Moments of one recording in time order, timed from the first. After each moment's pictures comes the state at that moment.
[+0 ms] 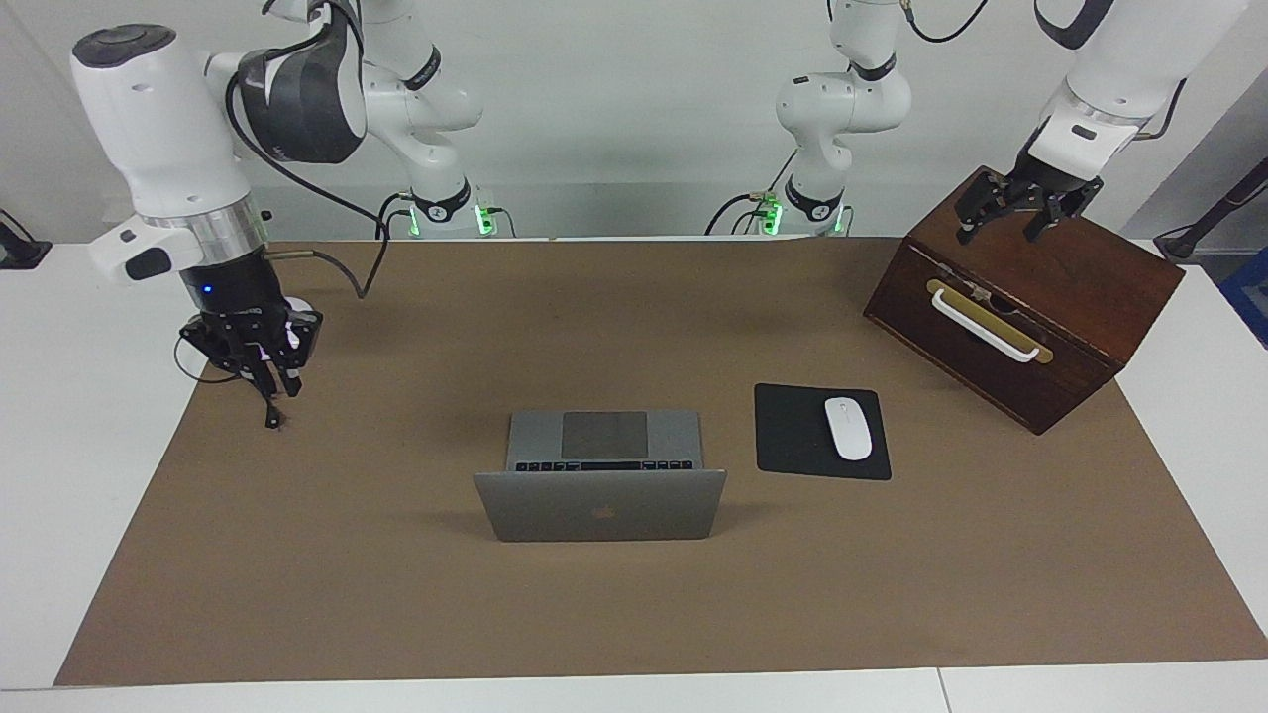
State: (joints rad) left arm -0.05 -0.13 0.05 -1.70 -0.01 1.52 0.01; right arm 0.02 0.15 -0.03 -1.60 0.01 2.08 -0.03
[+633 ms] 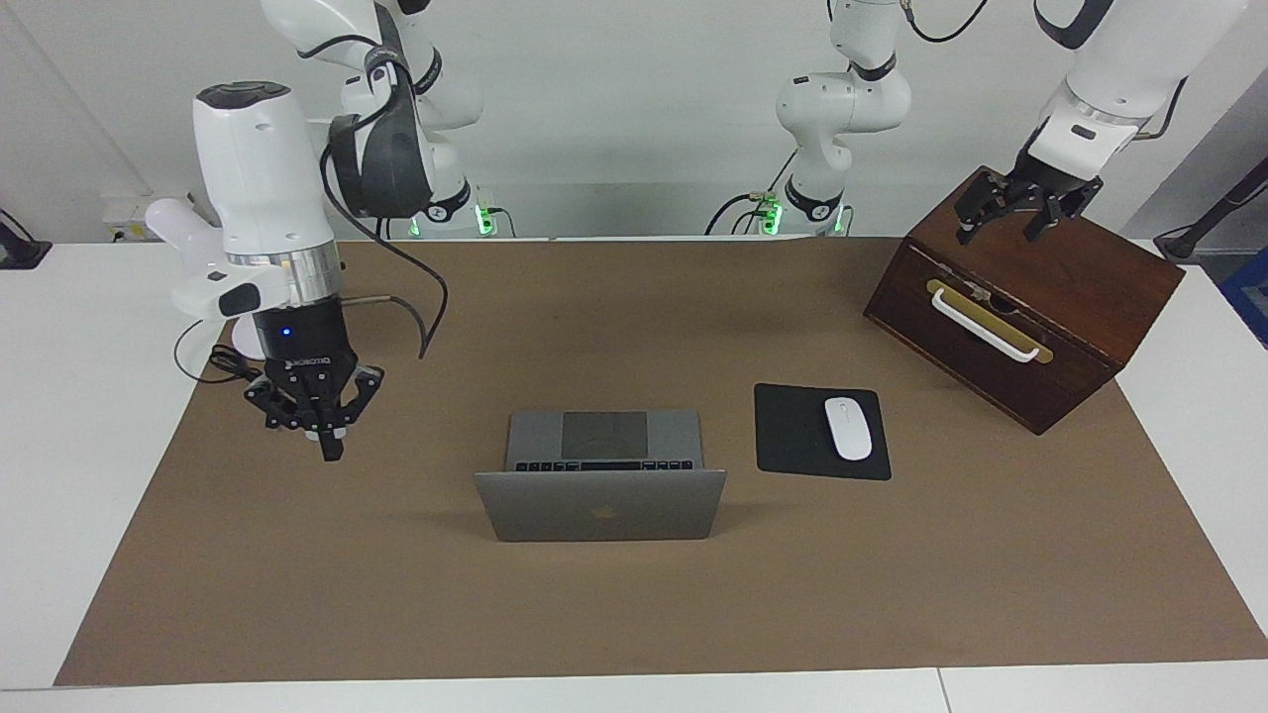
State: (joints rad) left arm -0.05 -0.13 0.05 -1.70 -0.01 1.52 0.01; right arm 0.12 0.24 -0.03 -1.60 -0.06 2.42 -0.02
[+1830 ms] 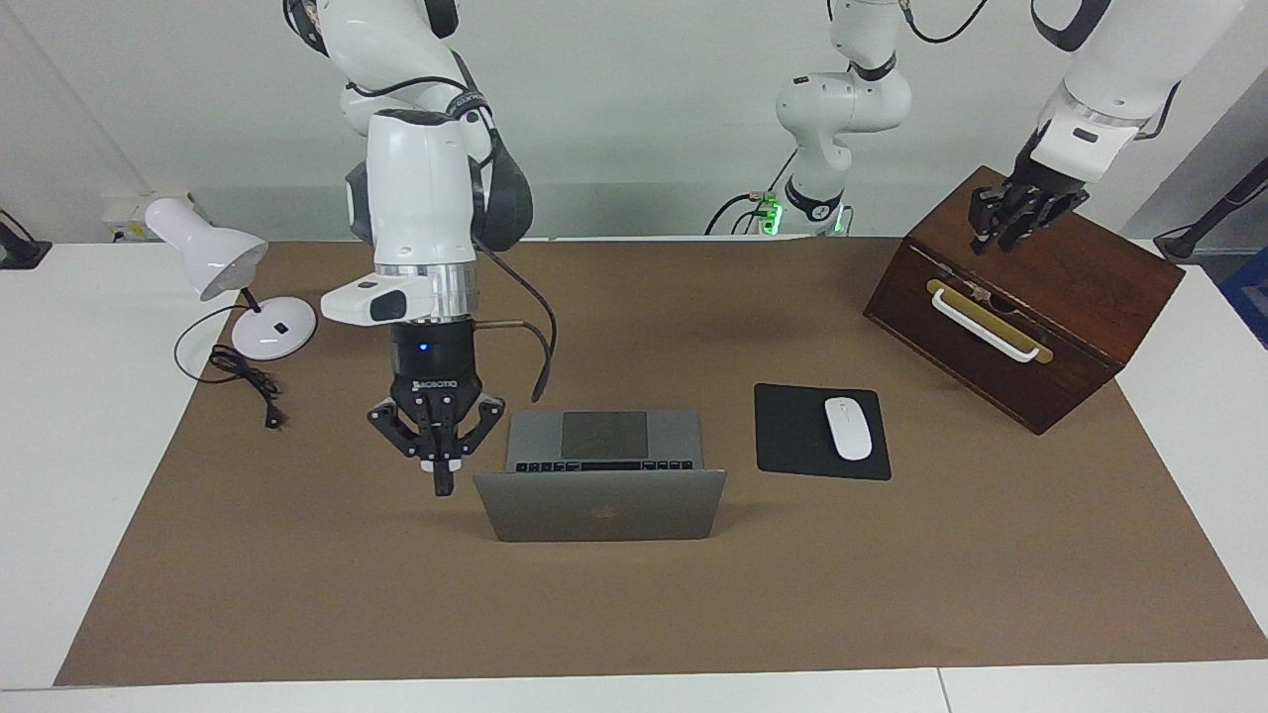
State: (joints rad) left arm -0.05 -0.13 0.05 -1.71 -0.01 1.56 -0.05; right arm 0.29 0.38 -0.03 -1.45 -0.32 2.52 0.42
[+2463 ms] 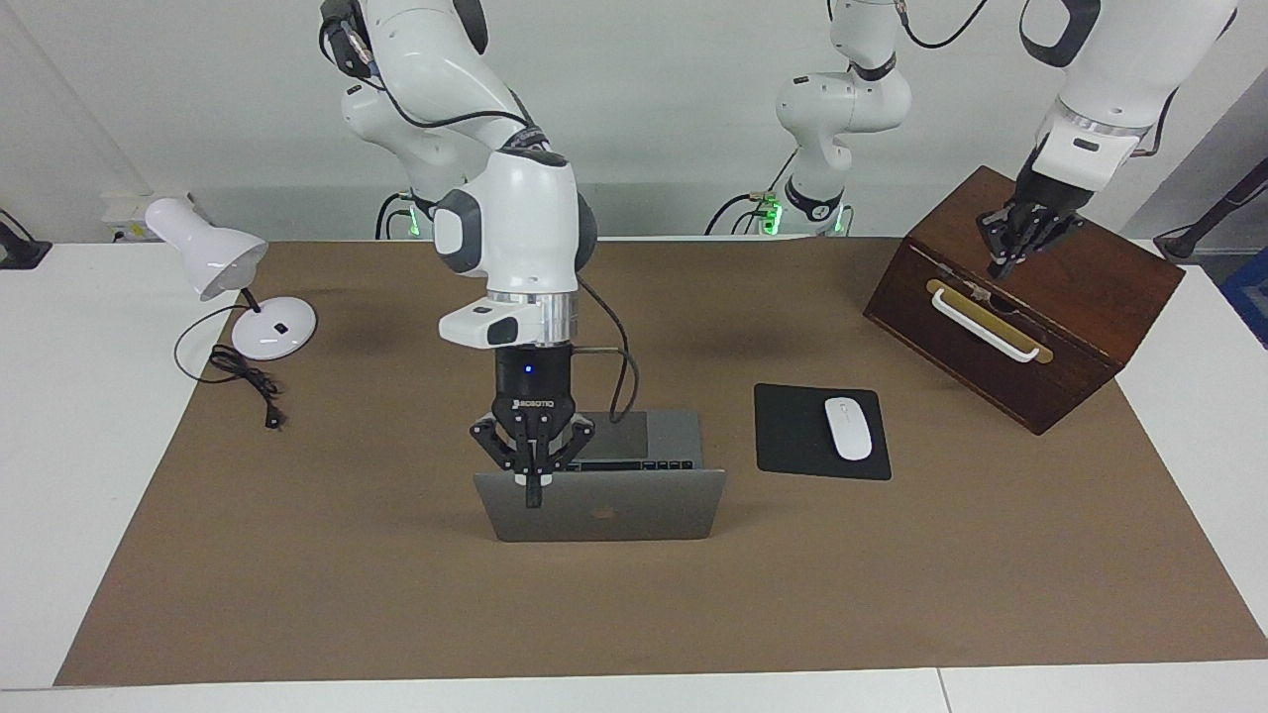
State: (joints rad) left arm -0.05 -0.13 0.04 -1.77 -0.02 1.75 -0.05; right arm 0.49 0.50 -0.13 -1.36 -0.46 2.48 0.72
